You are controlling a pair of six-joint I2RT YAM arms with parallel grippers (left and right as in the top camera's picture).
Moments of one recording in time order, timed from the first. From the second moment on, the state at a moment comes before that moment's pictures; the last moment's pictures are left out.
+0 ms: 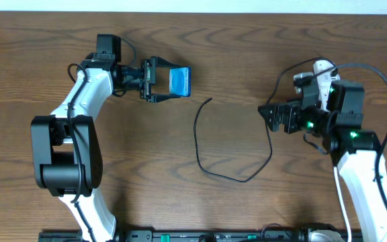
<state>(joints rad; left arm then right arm) -0.02 1.98 1.40 -0.58 1.24 -1.50 -0.03 1.24 0.88 -0.48 -0.59 0.00</state>
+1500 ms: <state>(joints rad) -0.02 1.98 1.40 -0.44 1.12 -1.69 0.07 1.50 1.03 -0.40 -0.68 0.16</state>
